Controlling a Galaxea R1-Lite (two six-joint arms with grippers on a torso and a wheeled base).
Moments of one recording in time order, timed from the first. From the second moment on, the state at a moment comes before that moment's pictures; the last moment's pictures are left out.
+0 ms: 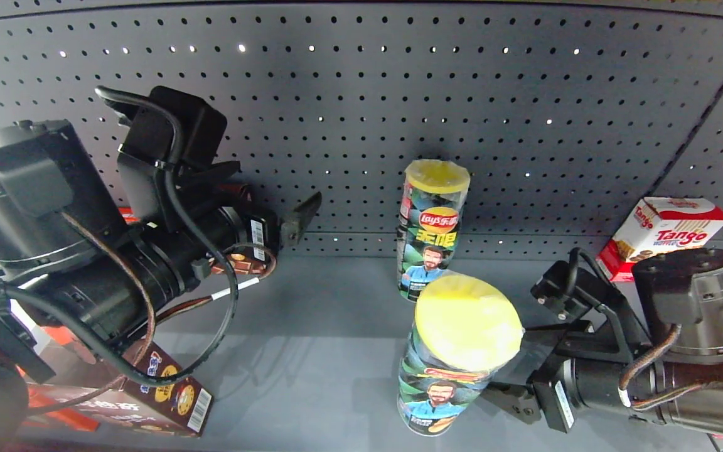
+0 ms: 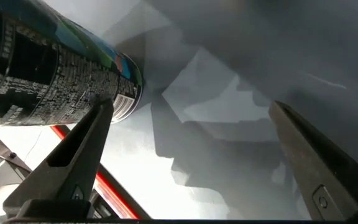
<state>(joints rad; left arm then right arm) -0.57 1.53 -0.77 -0.84 0.21 0.20 0.66 1.47 -0.65 -0.29 0.05 -0.05</state>
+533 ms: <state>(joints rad) -0.57 1.37 -0.63 -0.81 0.21 0.20 0.56 1.32 -0.62 -0.30 0.05 -0.05</state>
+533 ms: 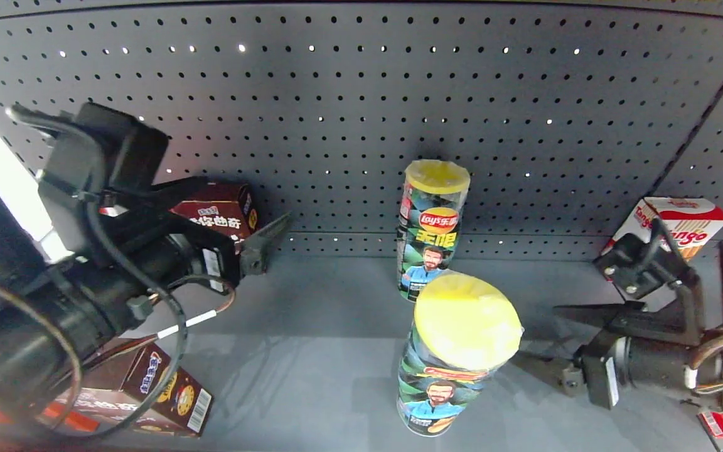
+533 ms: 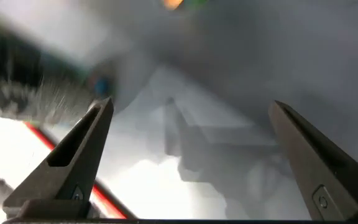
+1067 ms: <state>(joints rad) -0.67 0.93 -0.50 -0.61 0.21 0.34 0.34 0.78 -0.50 -0.35 -0.02 -0.05</state>
